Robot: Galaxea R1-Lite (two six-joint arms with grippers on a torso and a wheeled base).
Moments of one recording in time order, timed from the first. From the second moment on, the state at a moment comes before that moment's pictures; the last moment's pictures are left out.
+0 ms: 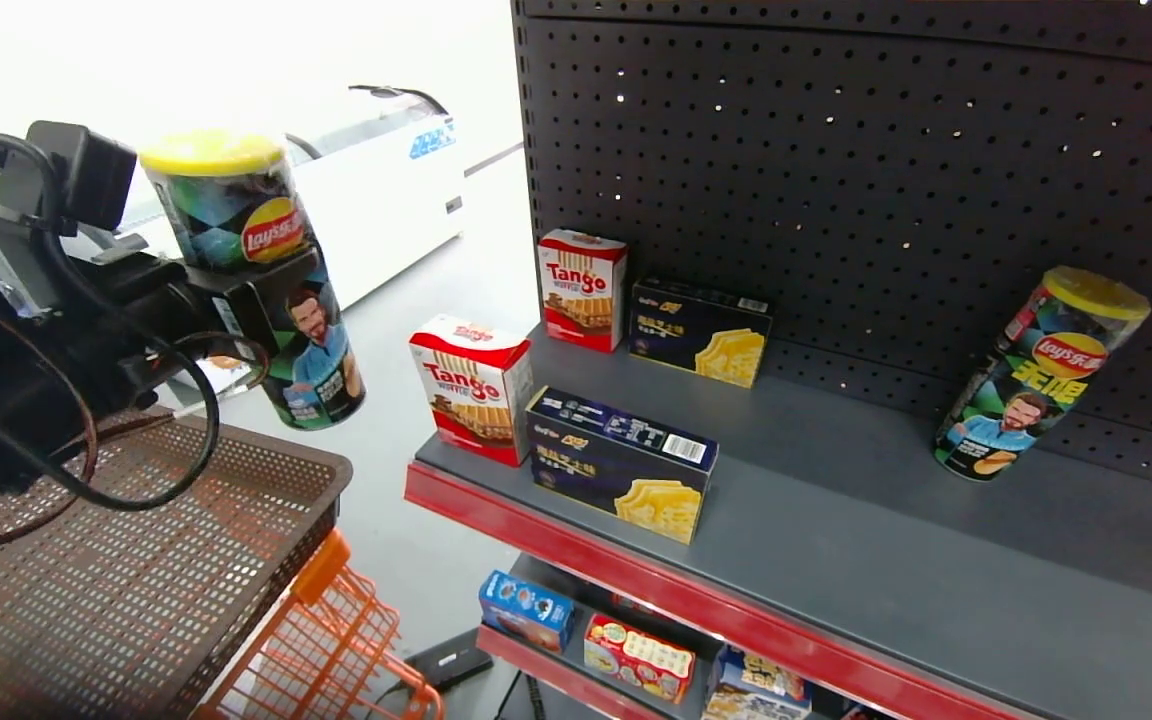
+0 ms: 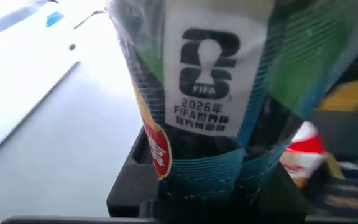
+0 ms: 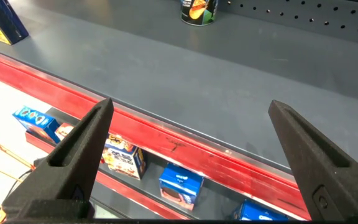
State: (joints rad) left arm -0.12 1.50 -0.74 -0.89 -0.21 0.06; right arm 0.02 0.00 0.00 0.00 -0.01 -0.01
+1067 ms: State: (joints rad) left arm -0.35 1.28 -0.68 -0.67 -0.49 0.06; right arm 0.02 0.00 0.00 0.00 -0.01 -0.01
